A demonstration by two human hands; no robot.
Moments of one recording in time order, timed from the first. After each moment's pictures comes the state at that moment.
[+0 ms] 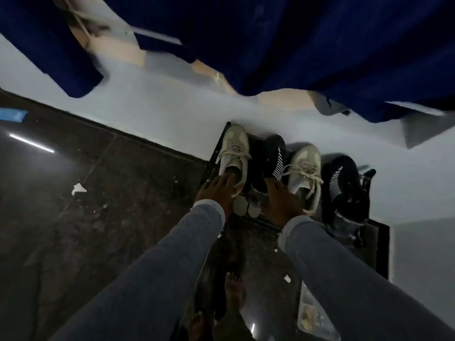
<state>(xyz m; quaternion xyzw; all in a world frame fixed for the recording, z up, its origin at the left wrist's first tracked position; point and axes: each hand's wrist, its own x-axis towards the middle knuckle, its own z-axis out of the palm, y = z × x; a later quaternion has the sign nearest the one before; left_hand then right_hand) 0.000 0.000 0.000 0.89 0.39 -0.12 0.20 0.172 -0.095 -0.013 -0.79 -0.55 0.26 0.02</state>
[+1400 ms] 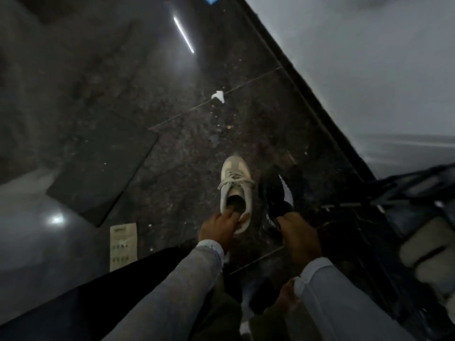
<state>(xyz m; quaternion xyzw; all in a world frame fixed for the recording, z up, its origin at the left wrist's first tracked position) -0.392 -0.109 -0.177 0.63 0.69 -0.15 0.31 -0.187 -0.062 -0.201 -0.53 -0.80 0.28 -0.08</state>
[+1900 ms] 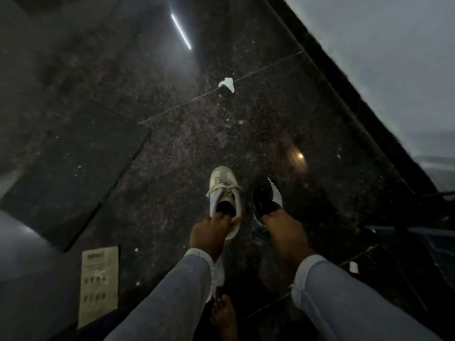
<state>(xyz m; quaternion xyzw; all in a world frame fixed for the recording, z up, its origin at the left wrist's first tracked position) -0.506 -0.072 -0.376 0.65 0.70 -0.14 0.26 -0.328 -0.001 -0.372 -0.45 -0.83 0.26 -0.22</state>
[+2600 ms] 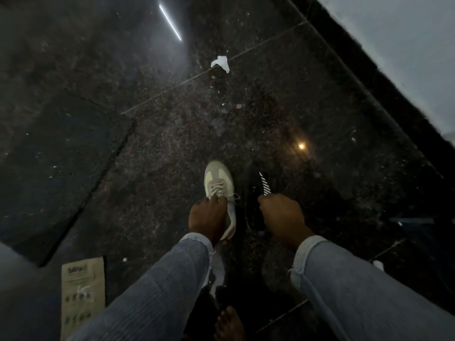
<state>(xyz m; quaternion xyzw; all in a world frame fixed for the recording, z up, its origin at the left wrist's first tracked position) -0.523 -0.031 -0.465 0.64 0.71 -0.20 0.22 -0.360 0.025 -0.472 -0.47 -0.83 0.22 -0.20</state>
